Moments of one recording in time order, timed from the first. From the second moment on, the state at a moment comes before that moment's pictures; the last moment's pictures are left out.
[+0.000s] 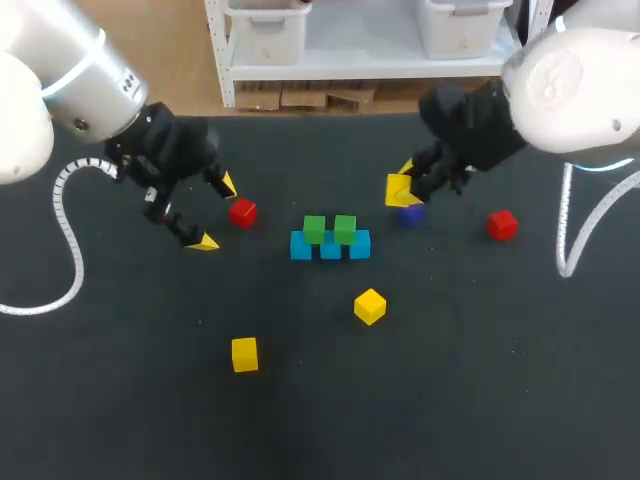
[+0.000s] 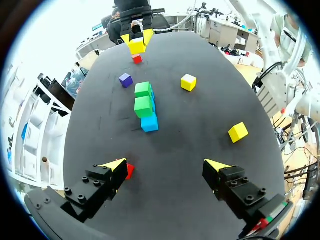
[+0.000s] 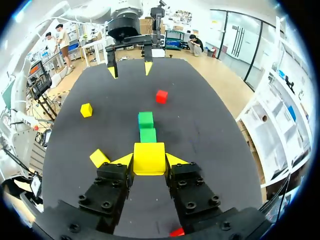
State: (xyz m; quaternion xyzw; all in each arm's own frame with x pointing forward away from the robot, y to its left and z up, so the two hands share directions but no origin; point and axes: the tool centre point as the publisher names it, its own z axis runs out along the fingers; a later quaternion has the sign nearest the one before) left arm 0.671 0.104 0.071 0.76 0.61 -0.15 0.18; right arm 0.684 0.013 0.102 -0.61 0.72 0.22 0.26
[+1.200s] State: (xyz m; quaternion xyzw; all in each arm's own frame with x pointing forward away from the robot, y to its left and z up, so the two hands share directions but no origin) left arm 0.671 0.104 0.072 0.76 0.61 -0.15 0.18; right arm 0.685 0.092 0.063 -0.62 0.71 0.24 0.23
